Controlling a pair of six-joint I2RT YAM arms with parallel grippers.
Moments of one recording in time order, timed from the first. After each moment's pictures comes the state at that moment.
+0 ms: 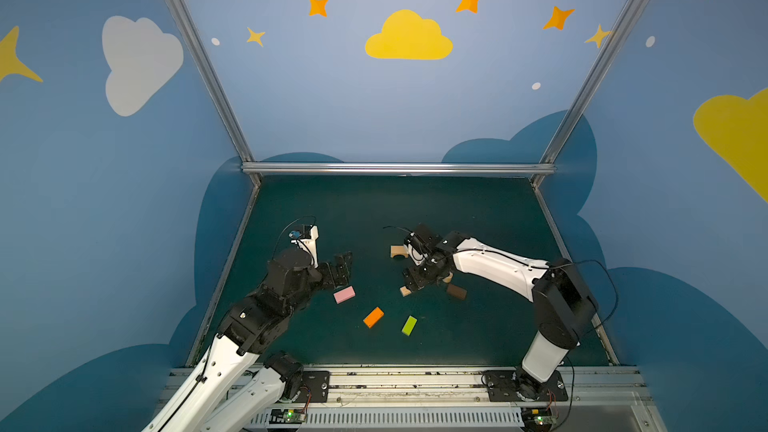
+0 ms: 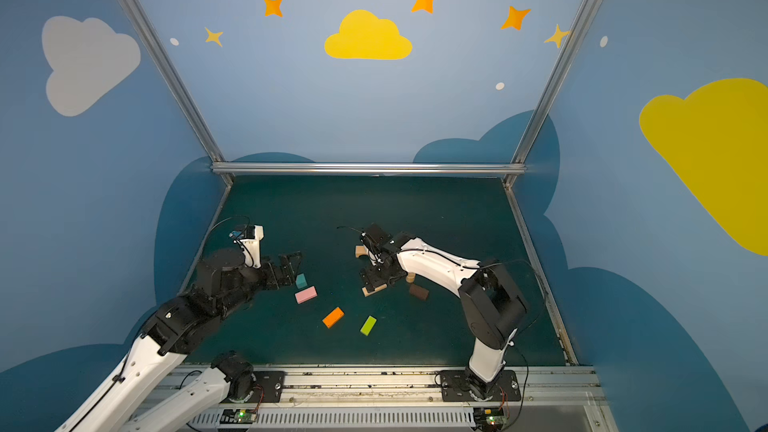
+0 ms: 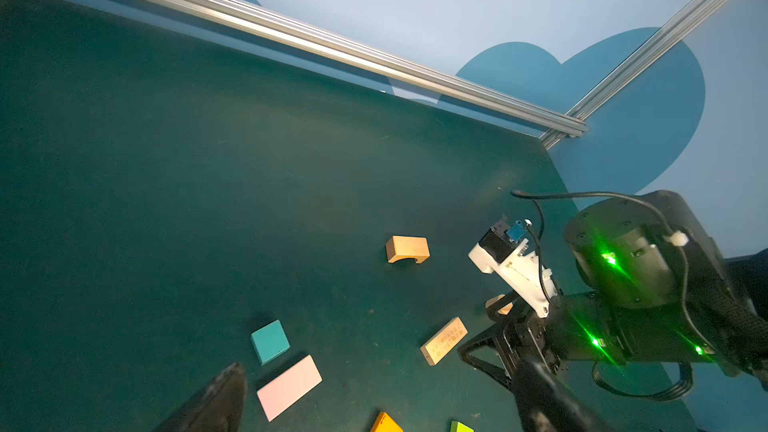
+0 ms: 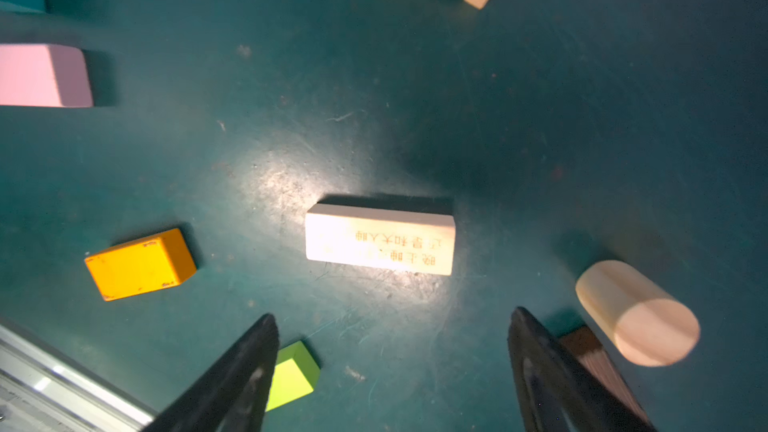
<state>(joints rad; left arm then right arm) -0.54 0.69 0.85 -0.66 -0.14 -0.55 0.84 1.76 1.26 -0.79 -0.05 0.28</state>
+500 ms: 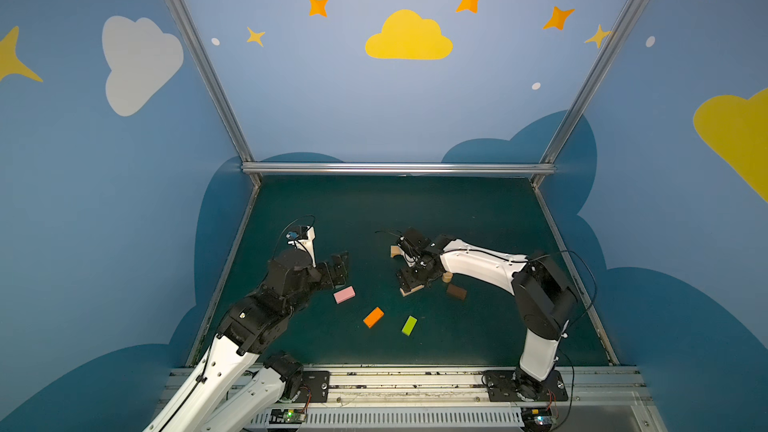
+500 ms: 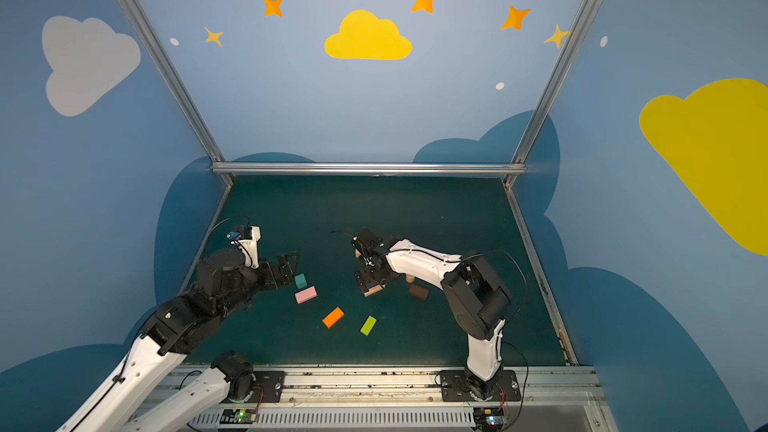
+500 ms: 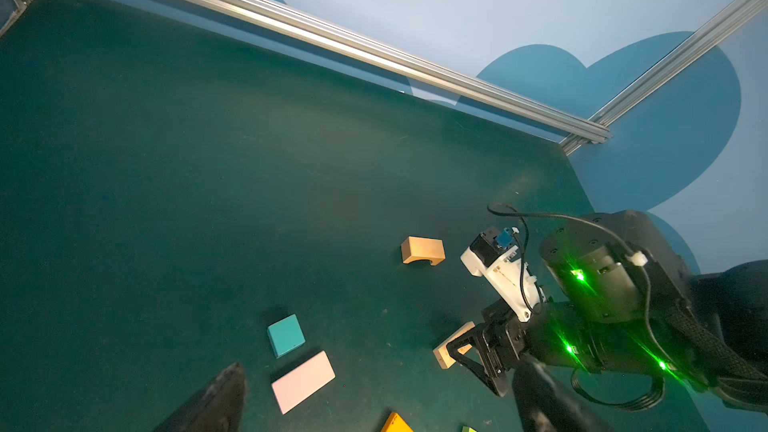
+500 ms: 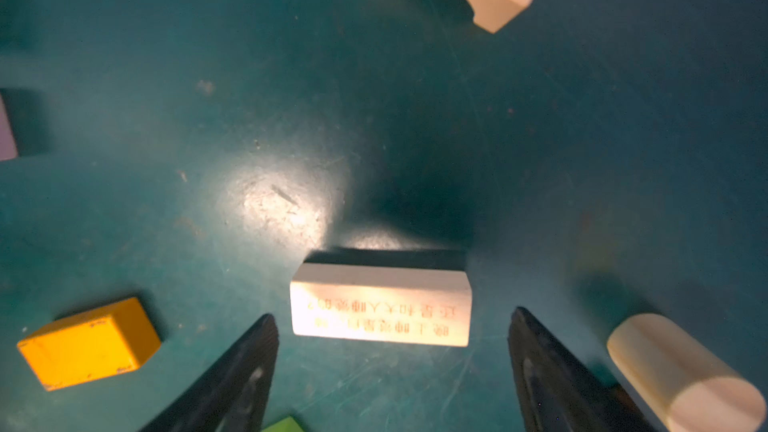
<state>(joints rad) -0.53 0.68 0.85 -0.69 -0.18 -0.57 0.87 1.86 1.29 -0.74 0.03 0.34</state>
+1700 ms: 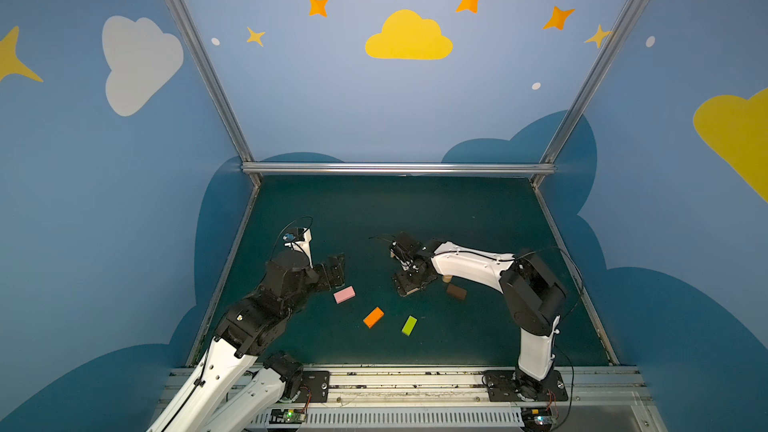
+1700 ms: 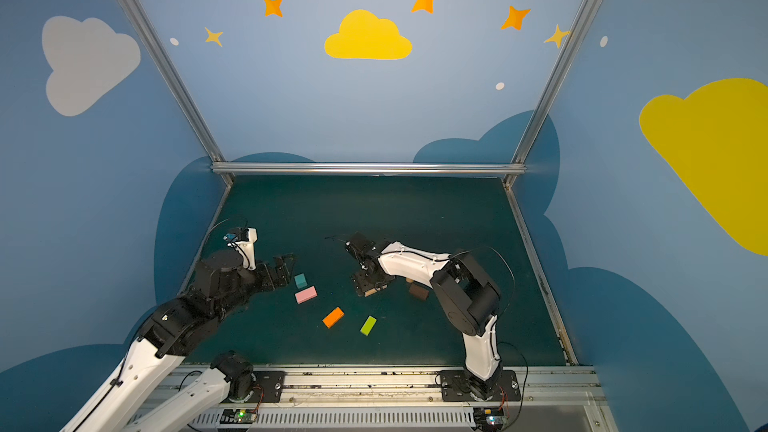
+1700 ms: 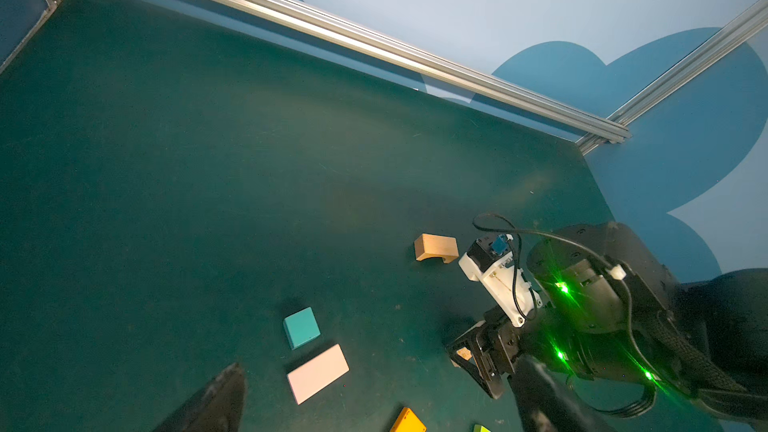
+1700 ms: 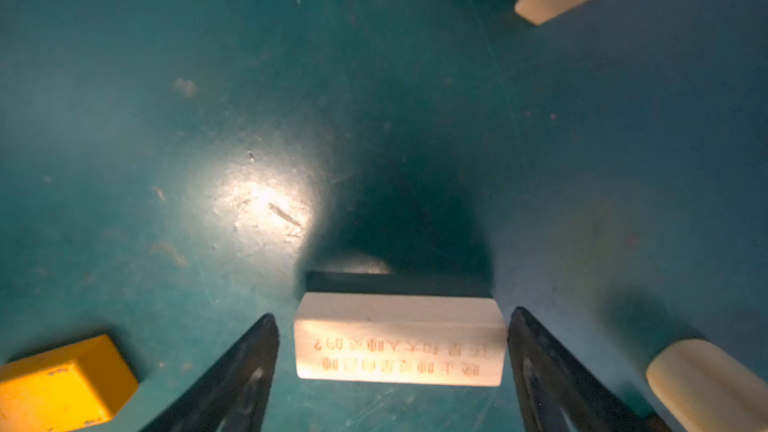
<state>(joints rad) -0.52 0.67 0.85 -0.72 -0.19 -0.56 0.90 1.92 1.31 -0.74 0.06 0.36</state>
